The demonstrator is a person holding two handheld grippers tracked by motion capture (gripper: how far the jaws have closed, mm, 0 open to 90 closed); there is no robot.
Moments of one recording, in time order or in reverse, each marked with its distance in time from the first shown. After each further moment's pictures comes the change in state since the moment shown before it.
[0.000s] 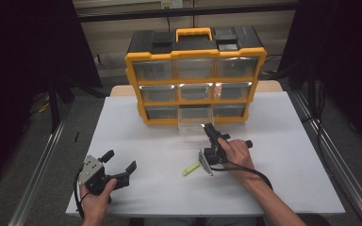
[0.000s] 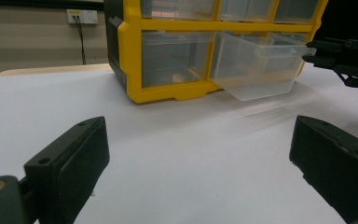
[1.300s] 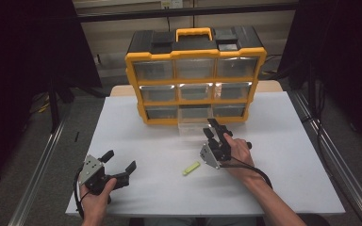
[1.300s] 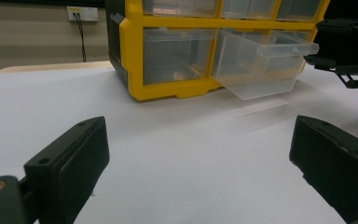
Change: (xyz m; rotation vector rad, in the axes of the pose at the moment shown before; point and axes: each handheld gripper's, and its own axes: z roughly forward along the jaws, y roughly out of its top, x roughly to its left) left arm 0.002 0.000 0.001 0.007 0.004 -0.005; right arm -0.007 -0.007 0.002 -0.025 0.004 0.276
